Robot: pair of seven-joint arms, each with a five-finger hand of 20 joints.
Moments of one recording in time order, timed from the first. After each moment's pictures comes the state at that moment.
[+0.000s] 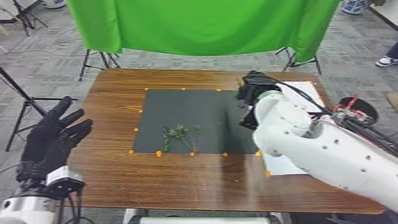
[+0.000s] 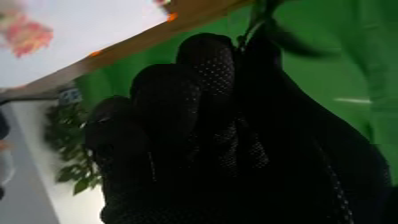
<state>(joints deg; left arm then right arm) 146.7 -38.1 -103.0 -134.5 21.0 26.1 34.4 -45.9 -46.0 26.3 -107.8 -100.1 9.0 59.0</state>
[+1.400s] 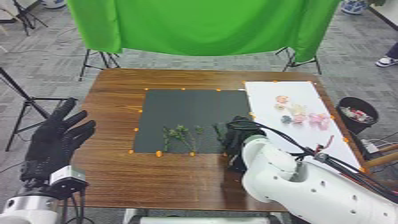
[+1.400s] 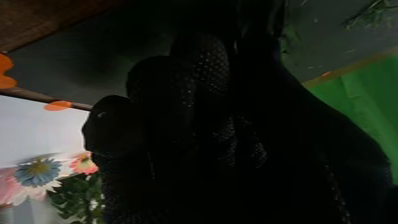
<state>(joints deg) 144.6 -40.2 -101.8 -134.4 23.2 25.8 30.9 -58.1 -47.2 24.0 -111.4 -101.1 9.6 61.7</state>
